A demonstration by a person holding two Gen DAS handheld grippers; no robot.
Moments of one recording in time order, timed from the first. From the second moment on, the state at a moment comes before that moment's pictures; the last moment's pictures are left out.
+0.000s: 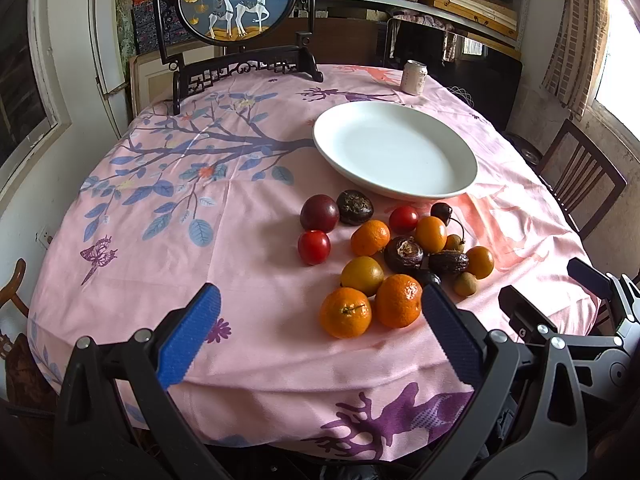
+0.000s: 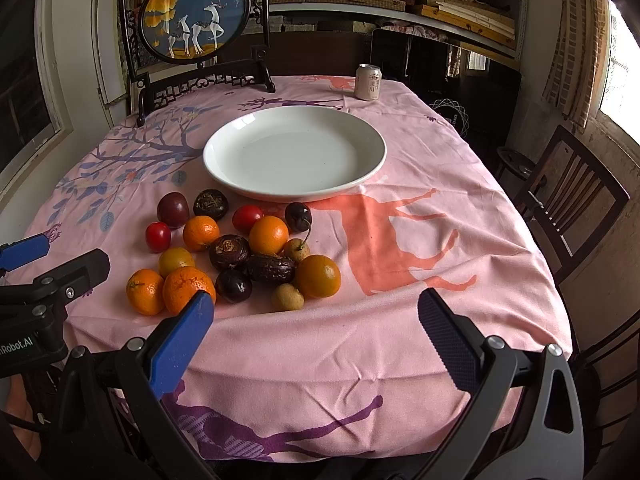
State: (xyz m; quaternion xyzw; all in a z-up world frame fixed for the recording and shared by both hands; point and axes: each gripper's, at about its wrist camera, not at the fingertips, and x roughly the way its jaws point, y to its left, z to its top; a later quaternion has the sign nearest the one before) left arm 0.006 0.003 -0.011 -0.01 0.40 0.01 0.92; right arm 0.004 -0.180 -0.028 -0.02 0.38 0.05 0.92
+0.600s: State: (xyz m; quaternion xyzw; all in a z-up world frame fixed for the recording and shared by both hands) left arm 0.010 0.058 -0.036 -0.03 0.43 0.06 0.90; right arm 0.021 -0.209 -0.051 -0.02 0.39 0.12 0.91
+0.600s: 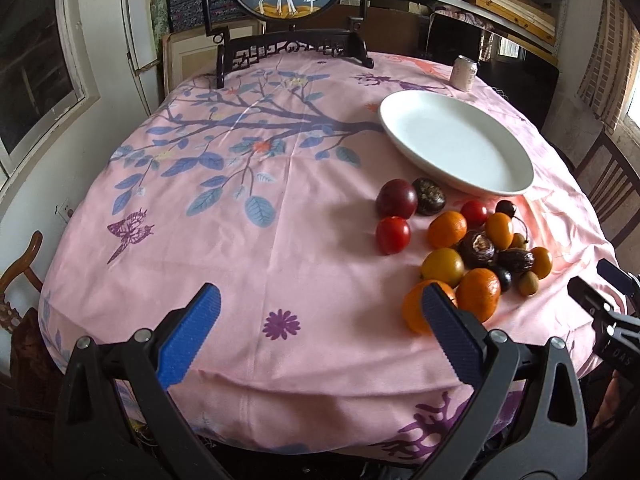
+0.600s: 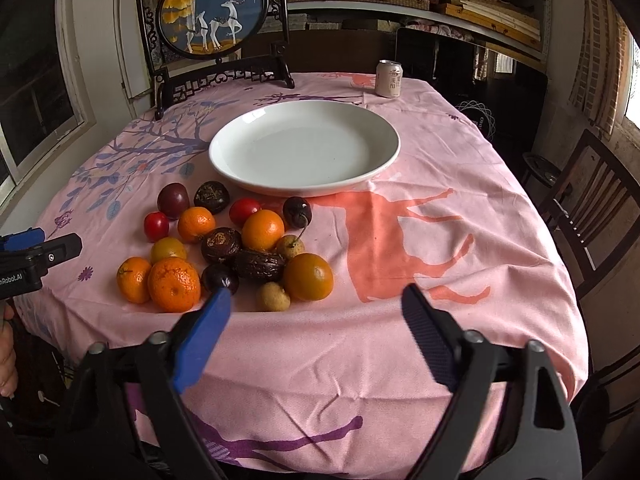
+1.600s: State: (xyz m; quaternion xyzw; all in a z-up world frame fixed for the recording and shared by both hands) left arm 0.052 0.003 -0.088 -0.02 0.47 -0.04 0.88; right arm 0.046 -0.238 -0.088 0.01 0.44 0.12 0.89
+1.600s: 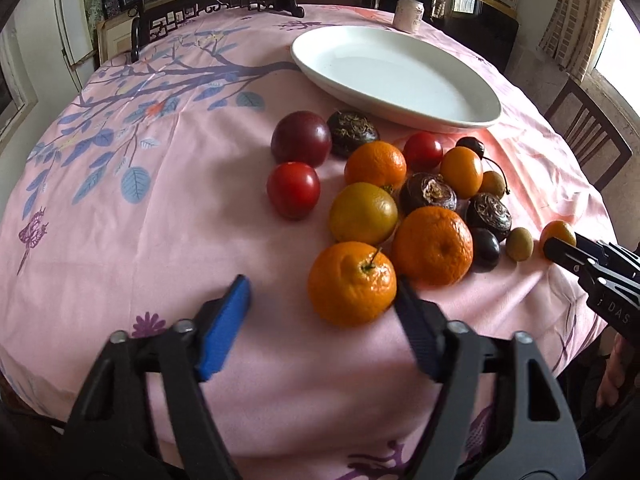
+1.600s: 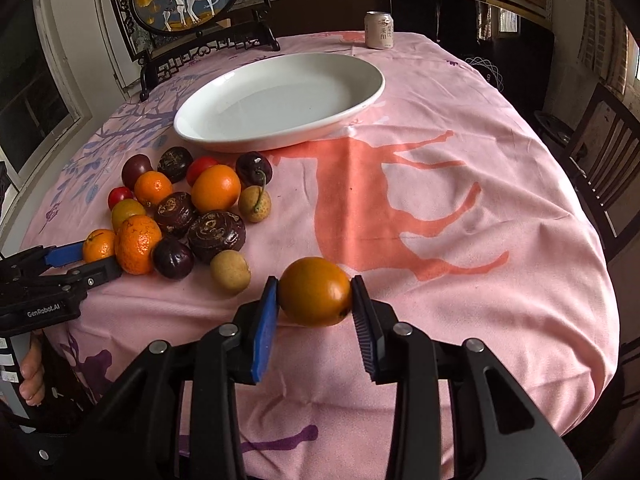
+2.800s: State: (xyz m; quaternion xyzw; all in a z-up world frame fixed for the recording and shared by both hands) left arm 0.343 -0.033 -0.030 -0.06 0.52 -0.06 0.85; right arm 0.308 -0.179 -0.046 -0.04 0.47 0.17 0.86
